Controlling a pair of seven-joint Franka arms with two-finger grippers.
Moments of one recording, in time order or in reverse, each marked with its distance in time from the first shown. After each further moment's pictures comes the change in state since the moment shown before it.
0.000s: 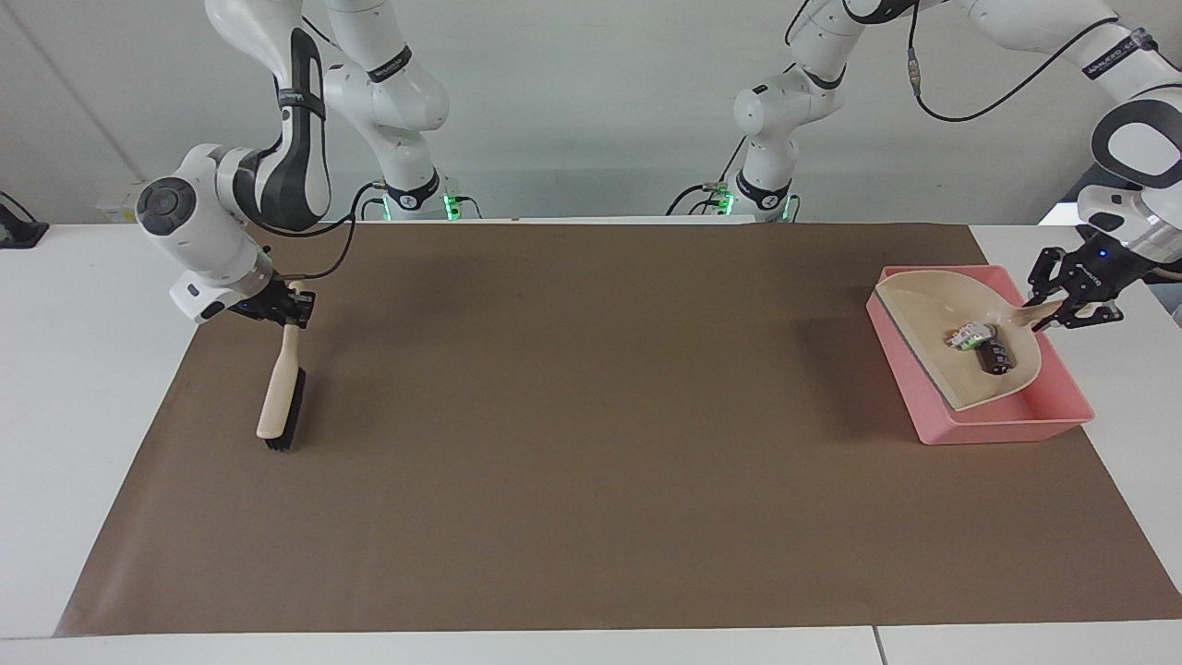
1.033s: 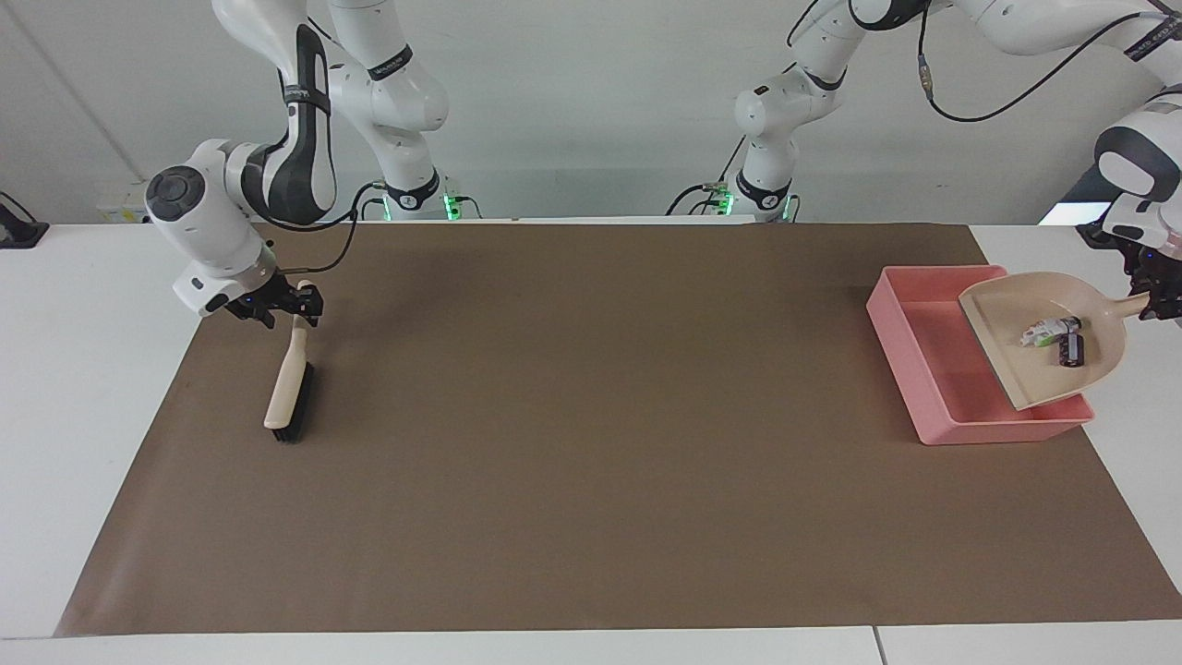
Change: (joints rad) left arm 0.004 0.029 -0.011 -0.002 0.629 0.219 -0.112; right arm 0.020 -0.035 0.015 0.004 0.000 0.076 -0.055
